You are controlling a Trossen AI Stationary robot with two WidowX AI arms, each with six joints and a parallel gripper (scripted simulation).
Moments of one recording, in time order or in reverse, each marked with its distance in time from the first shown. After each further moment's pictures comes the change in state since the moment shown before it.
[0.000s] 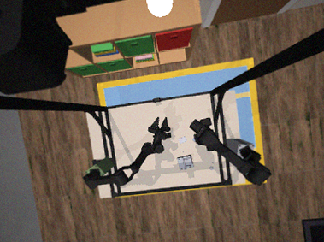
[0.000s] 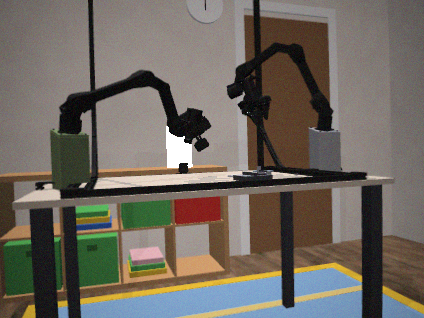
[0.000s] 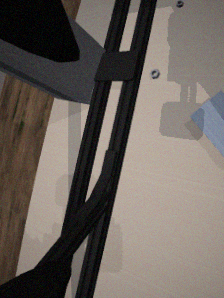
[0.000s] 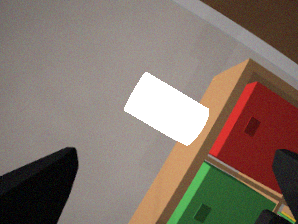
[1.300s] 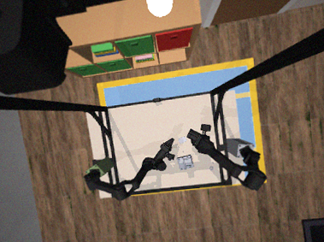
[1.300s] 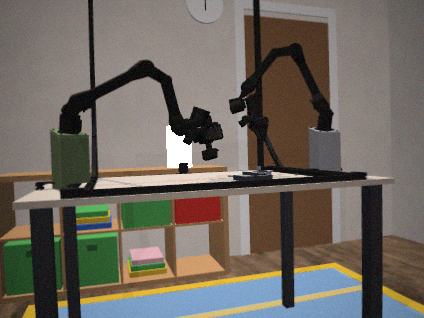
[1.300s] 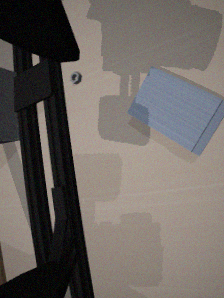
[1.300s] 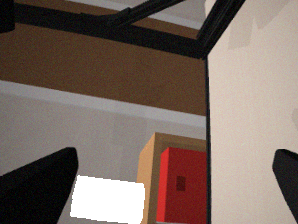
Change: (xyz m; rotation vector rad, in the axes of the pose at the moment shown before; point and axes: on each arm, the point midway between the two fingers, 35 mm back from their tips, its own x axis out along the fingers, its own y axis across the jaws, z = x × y) left arm 0.085 0.021 0.039 0.363 -0.062 -0.066; right arm -0.132 -0.074 0.063 0.300 -0.335 -0.373
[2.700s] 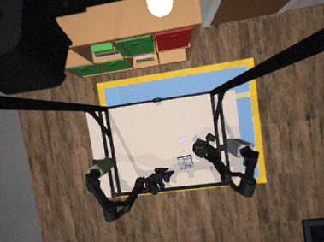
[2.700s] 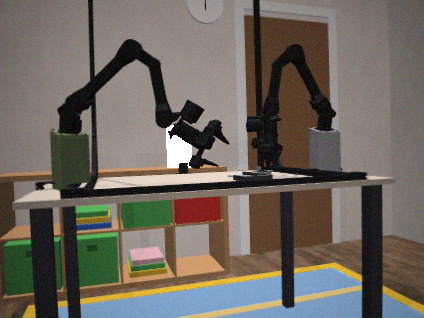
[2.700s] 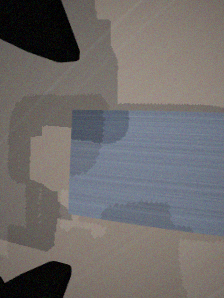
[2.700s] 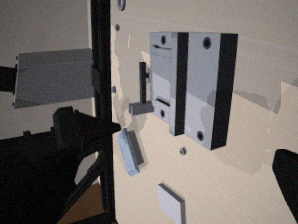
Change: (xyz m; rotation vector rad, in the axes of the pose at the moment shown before) left arm 0.120 0.061 -0.004 0.483 -0.234 0.027; right arm -0.189 -0.100 0.104 0.425 -0.568 -0.448
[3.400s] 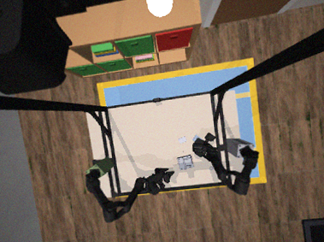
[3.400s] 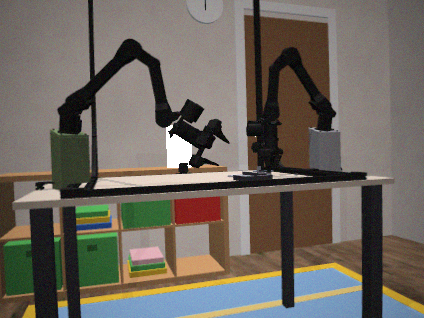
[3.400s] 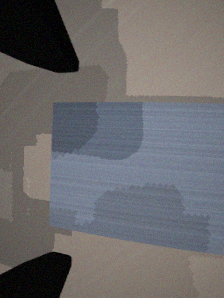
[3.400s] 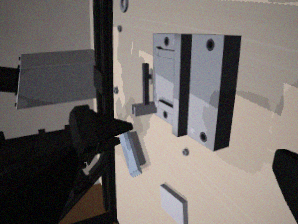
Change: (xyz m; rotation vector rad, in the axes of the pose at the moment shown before) left arm 0.018 0.000 -0.001 0.001 0.003 -0.002; right arm -0.001 0.002 0.001 -0.001 -0.003 0.004
